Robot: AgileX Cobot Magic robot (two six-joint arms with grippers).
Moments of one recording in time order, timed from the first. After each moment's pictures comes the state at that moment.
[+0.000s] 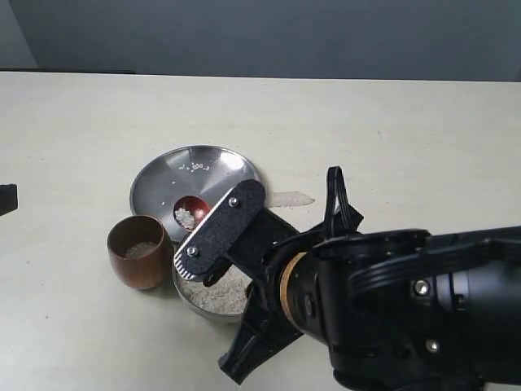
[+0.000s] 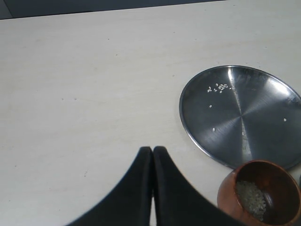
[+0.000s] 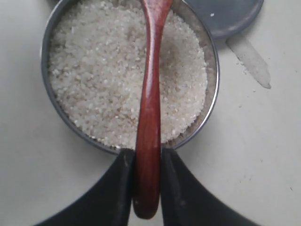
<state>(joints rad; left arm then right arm) -0.04 0.78 -0.43 0.03 0.30 -0.07 1.25 1.54 -0.84 -0.70 0.69 0.78</state>
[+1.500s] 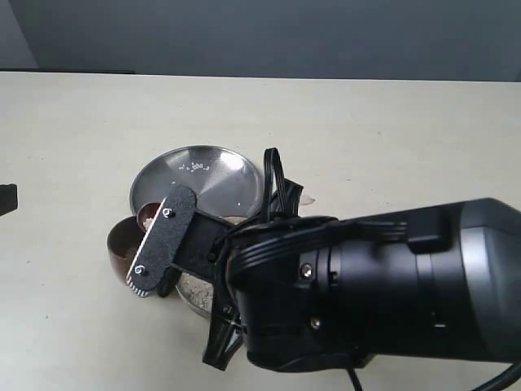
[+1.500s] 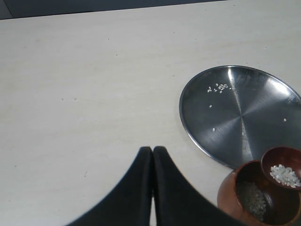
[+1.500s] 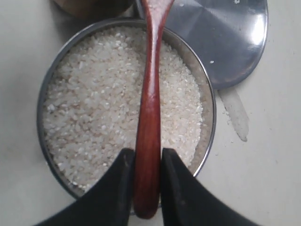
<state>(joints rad) -0.04 0.78 -0.43 0.03 0.30 -0.07 1.25 1.69 -0.99 -0.77 0.74 0.55</state>
